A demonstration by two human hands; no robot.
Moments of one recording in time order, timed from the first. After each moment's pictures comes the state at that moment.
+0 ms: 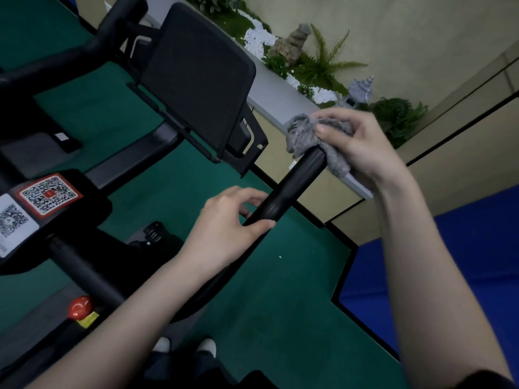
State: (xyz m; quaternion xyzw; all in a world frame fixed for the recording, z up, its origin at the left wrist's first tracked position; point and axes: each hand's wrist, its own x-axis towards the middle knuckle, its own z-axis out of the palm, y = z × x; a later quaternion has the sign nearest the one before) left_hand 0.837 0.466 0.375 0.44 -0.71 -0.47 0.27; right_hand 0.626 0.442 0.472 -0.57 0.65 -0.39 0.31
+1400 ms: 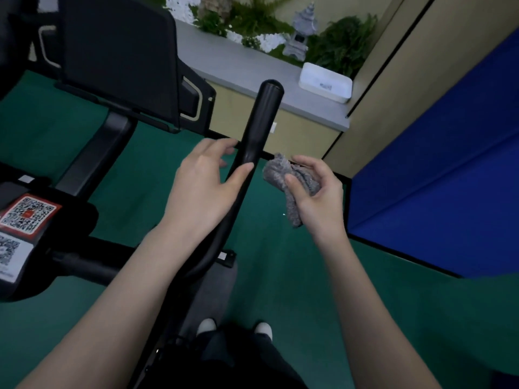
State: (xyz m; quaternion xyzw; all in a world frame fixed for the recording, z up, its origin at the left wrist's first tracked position) left_hand 0.847 0.465 0.385 0.37 -0.82 -0.34 0.27; right_hand 0.705 0.572 0.356 -0.33 0.75 -0.55 0.12
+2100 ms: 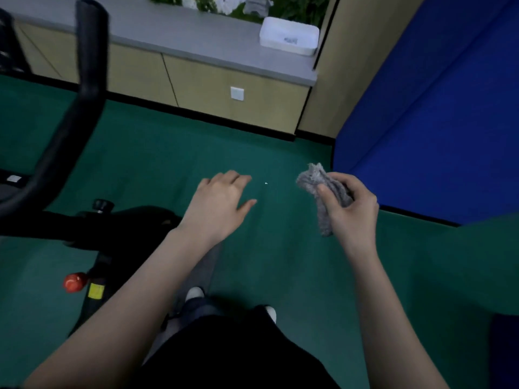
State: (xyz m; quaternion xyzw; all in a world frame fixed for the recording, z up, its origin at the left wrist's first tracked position) left_hand 0.738 0.652 0.320 0.25 -0.96 -0.14 0.01; right_hand 0.599 0.817 0.320 -0.22 0.81 -0.53 0.08
